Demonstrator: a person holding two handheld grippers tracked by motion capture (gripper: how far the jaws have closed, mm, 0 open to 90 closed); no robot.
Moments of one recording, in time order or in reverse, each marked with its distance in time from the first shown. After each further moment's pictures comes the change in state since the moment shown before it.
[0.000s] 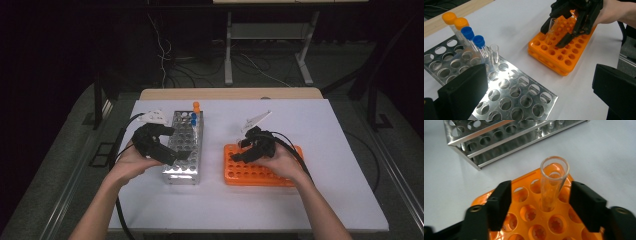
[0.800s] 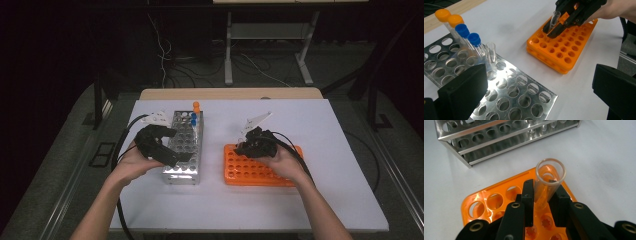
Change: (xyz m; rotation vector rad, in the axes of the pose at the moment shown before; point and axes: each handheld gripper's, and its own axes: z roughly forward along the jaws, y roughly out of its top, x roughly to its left) left arm -0.002 0.000 0.006 0.019 -0.006 0.015; right arm 0.006 0.002 -0.008 -0.006 -0.081 -0.062
